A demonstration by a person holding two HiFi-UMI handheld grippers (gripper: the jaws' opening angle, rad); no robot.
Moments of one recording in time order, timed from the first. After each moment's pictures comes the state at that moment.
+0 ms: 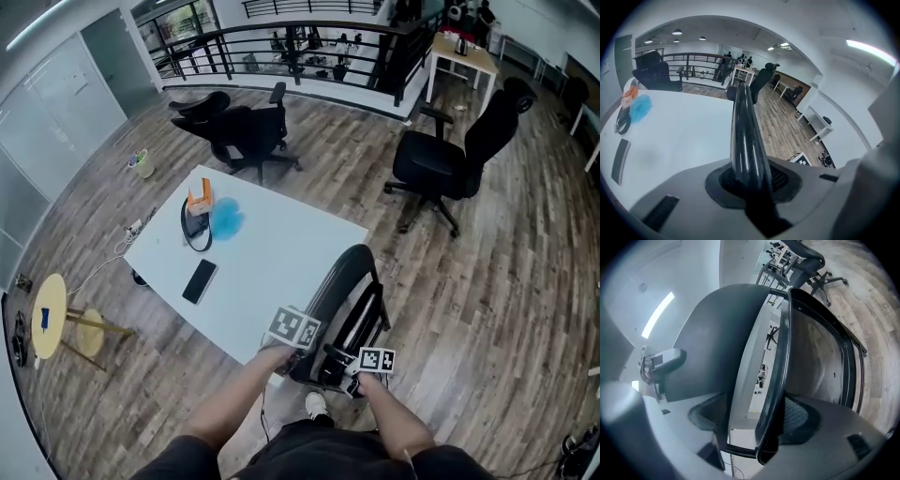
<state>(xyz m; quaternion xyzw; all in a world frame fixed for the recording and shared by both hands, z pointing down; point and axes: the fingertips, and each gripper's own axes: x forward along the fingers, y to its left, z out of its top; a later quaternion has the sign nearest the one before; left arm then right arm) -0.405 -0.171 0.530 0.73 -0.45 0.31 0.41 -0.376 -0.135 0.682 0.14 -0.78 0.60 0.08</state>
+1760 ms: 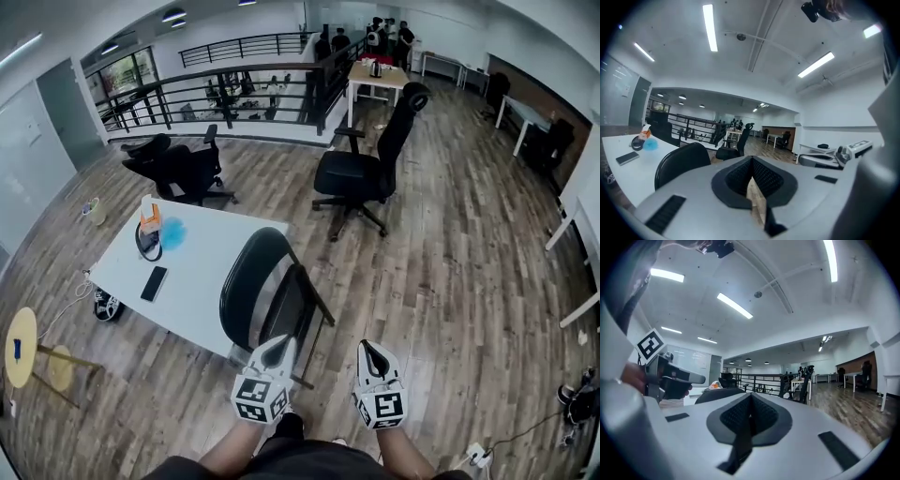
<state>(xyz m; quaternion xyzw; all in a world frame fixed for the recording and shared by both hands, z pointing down) -0.215 0.040 0.369 0.82 -0.56 0.03 0.12 -0.063 0.034 0.381 0.49 -0.87 -0.01 0.03</state>
